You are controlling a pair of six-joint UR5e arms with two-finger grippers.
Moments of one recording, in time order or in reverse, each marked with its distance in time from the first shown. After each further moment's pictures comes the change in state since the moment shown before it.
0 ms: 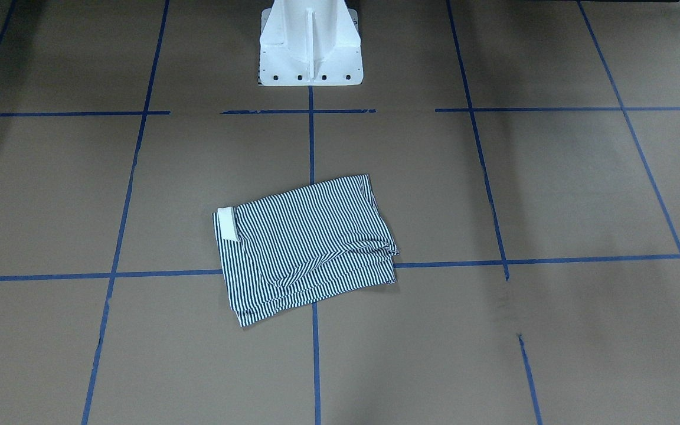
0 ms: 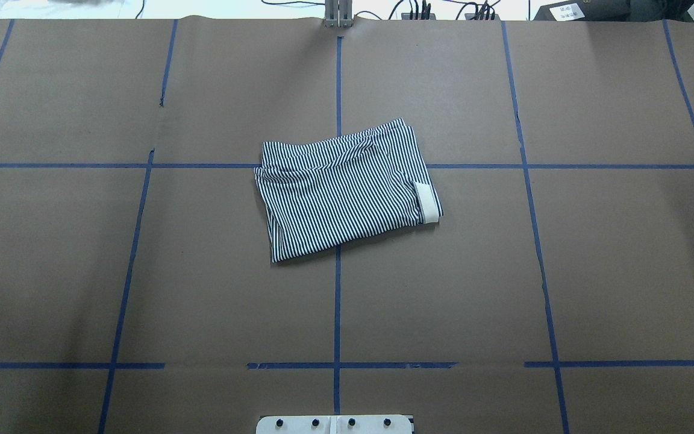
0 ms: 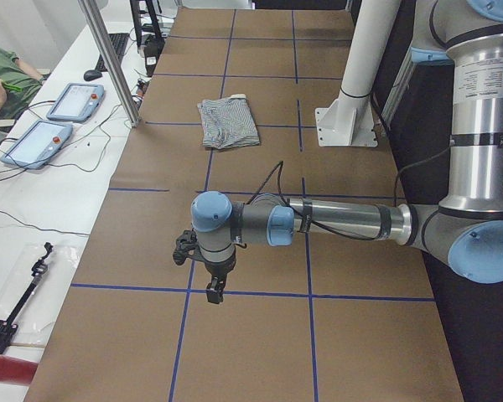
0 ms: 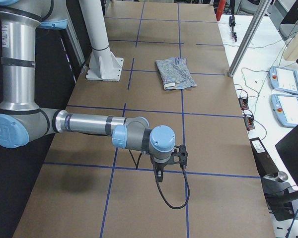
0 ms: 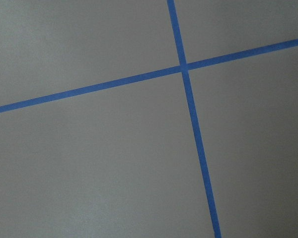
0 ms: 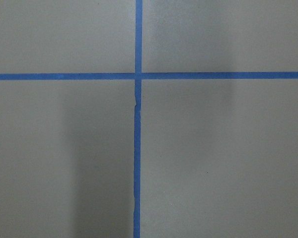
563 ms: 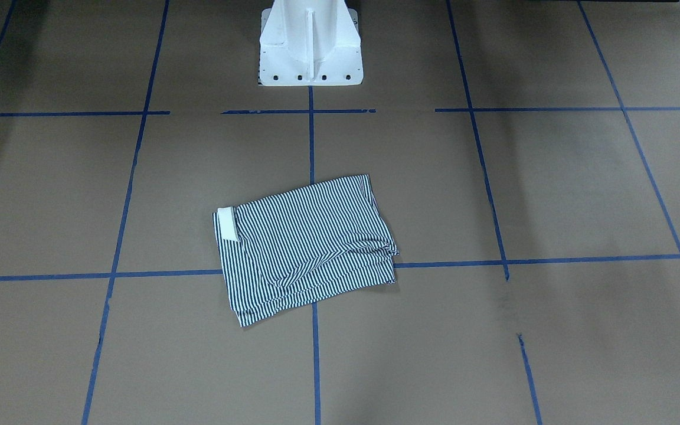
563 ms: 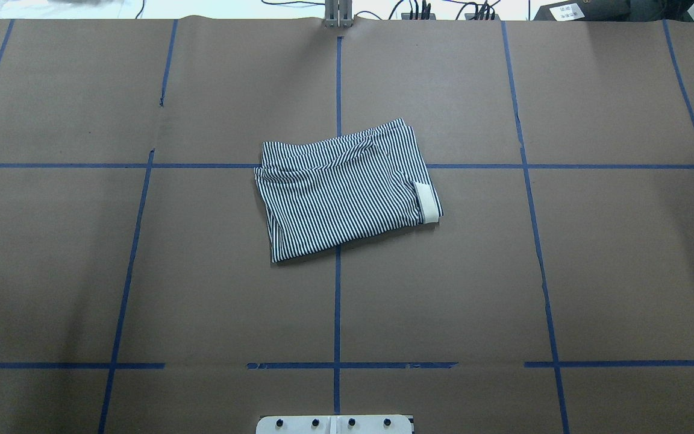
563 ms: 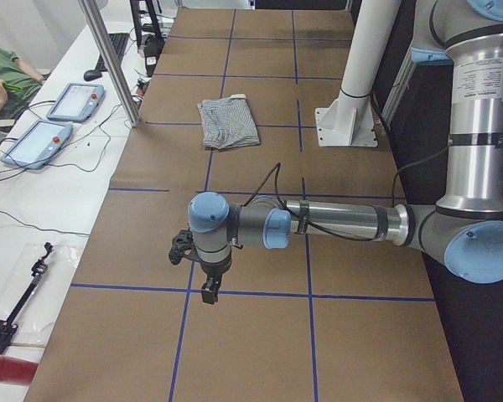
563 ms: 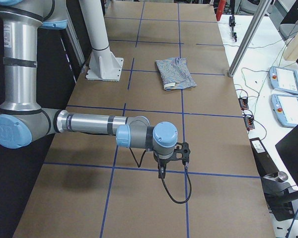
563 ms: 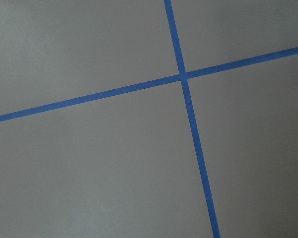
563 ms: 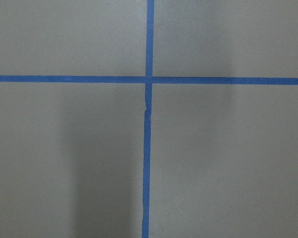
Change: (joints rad) left arm 0.001 -0.015 0.051 -0.087 -0.001 -0.036; right arm -0.037 0.009 -0.003 0.026 -0.006 0.029
